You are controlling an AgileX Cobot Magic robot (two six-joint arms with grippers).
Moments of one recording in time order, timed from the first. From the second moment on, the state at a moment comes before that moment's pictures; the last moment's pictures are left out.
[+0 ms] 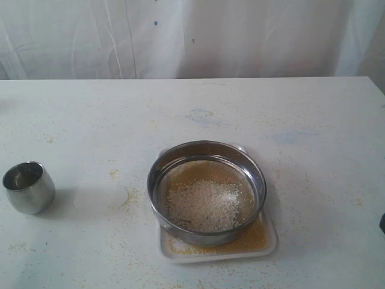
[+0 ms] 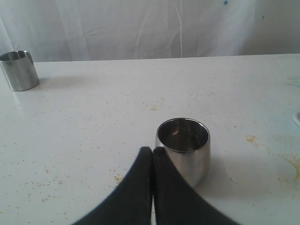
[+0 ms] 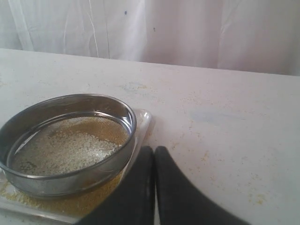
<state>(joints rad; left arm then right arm) 0.13 0.00 0.02 -0.11 0.21 0.10 0.34 0.01 -0.01 -0.01 0.23 -0.01</state>
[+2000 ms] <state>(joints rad) 0.13 0.00 0.02 -0.11 0.21 0.10 0.34 0.01 -0.01 -0.03 0.25 0.00</state>
